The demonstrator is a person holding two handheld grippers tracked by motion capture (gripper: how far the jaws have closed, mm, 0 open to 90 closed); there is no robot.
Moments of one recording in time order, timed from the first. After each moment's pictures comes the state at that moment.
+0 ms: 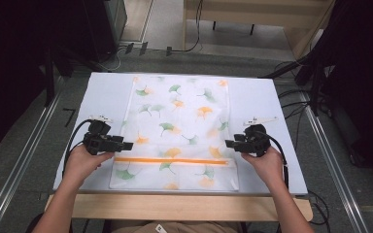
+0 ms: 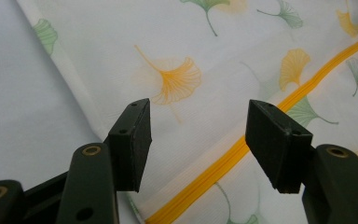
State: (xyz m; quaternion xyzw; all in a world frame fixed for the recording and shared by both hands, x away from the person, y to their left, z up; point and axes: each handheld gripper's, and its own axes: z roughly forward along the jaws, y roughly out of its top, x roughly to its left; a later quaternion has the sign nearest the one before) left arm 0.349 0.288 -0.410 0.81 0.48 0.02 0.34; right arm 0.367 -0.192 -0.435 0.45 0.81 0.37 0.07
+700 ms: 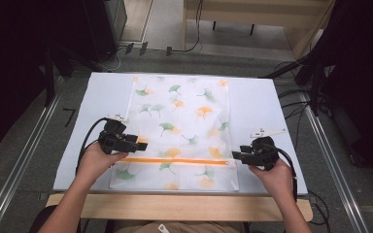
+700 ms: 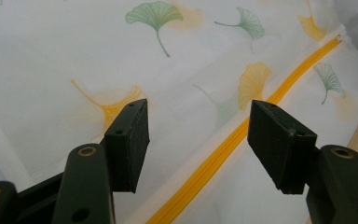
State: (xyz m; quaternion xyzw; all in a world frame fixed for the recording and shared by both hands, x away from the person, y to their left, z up) left arm 0.352 0.247 -0.406 0.83 0.44 0.01 0.35; right arm 0.331 -0.205 -0.436 0.46 0.81 0.36 0.07
